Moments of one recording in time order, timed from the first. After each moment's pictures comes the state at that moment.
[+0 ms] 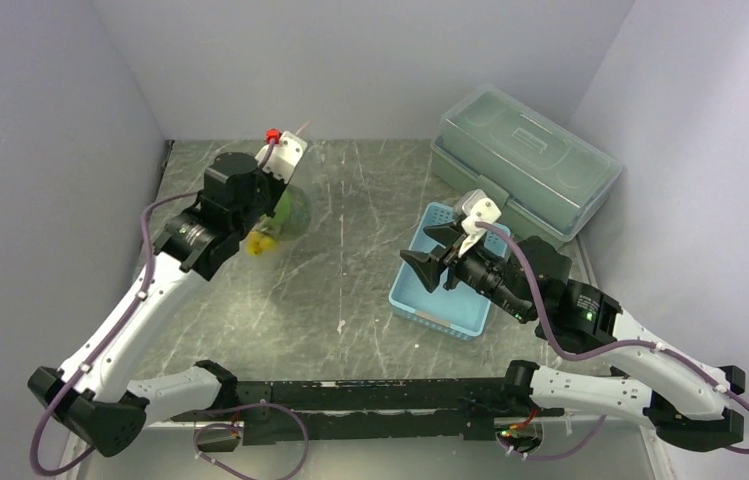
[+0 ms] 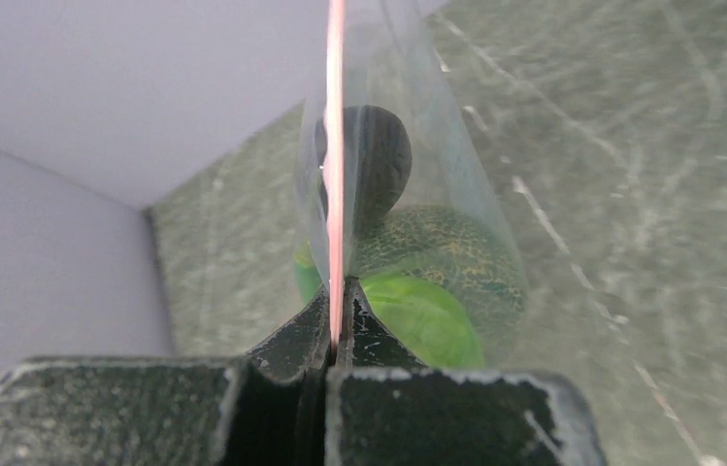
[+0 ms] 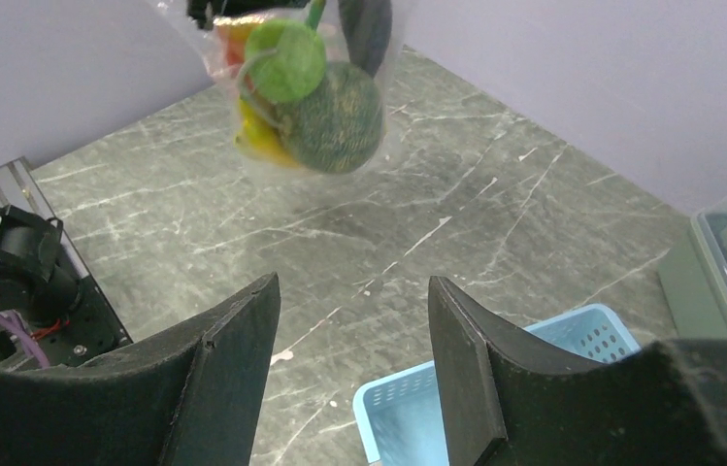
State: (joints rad) left arm -0.53 1.10 1.30 -0.54 -0.24 0.28; right arm 1.11 0.78 1.11 -0.40 0.28 0.01
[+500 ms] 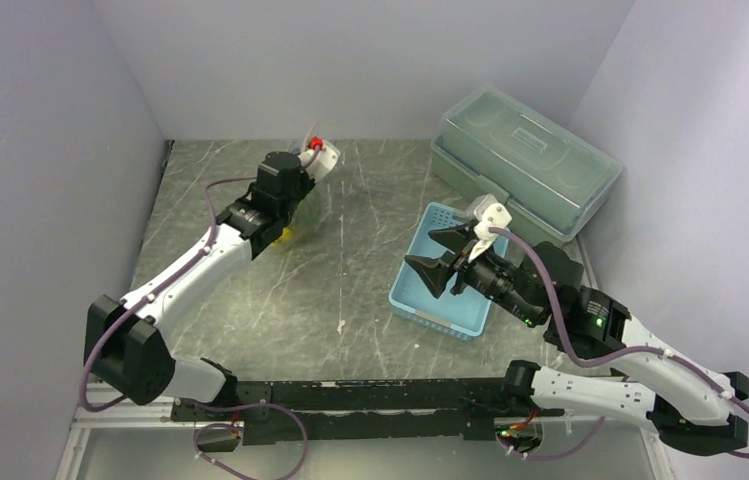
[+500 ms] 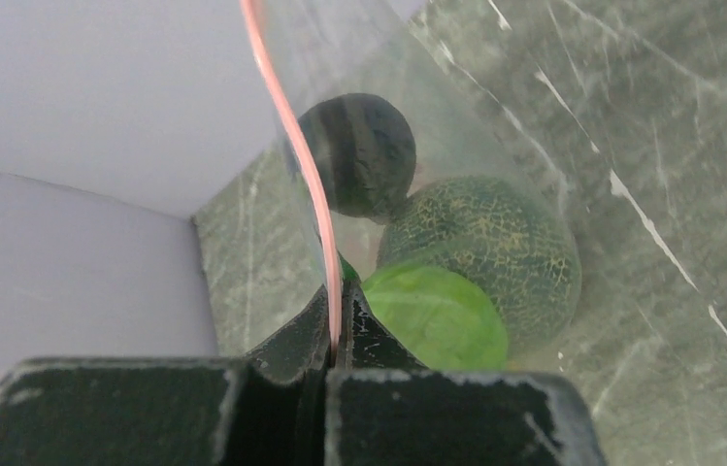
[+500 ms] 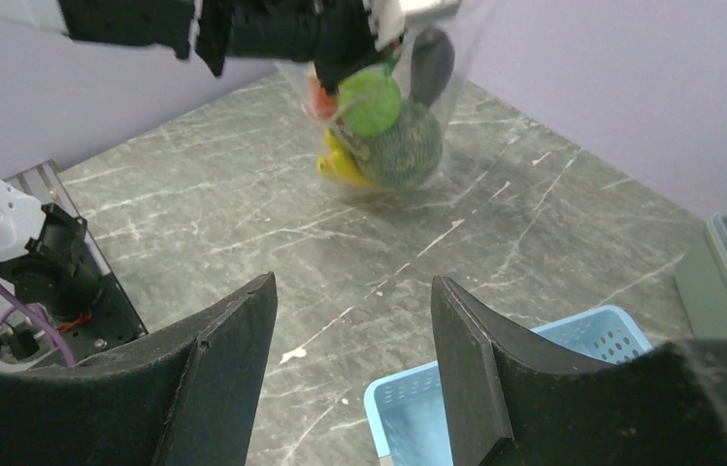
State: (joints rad) left arm -0.53 1.37 1.21 -0.20 -0.41 0.51; right arm 1.11 0.74 1.08 -0.40 0.25 0.03
